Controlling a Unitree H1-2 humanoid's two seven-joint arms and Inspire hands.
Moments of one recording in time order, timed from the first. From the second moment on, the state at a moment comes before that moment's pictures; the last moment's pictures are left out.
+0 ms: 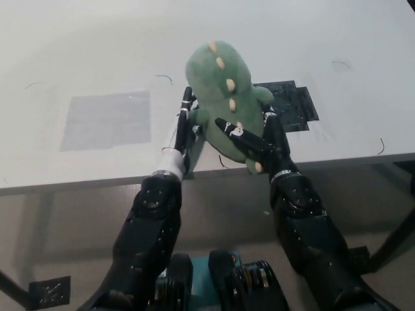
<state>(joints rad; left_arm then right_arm) -0.77 -0.07 0.05 0.92 -0.07 -0.18 0.06 -0.78 0.11 0.00 0.96 0.09 -0.19 -0.10</state>
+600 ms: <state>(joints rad) -0.59 -0.02 0.14 0.63 -0.16 -0.11 0.00 -0.85 0.20 0.06 1.05 0.07 -0.19 -0.09</state>
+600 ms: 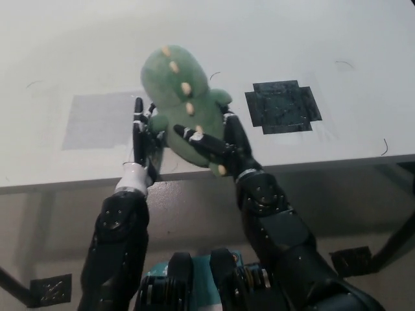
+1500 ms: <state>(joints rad) -0.53 0.08 0.19 0.49 -0.18 -0.05 0.02 -0.97 0.27 0.10 1.17 0.06 -0.18 -0.04</state>
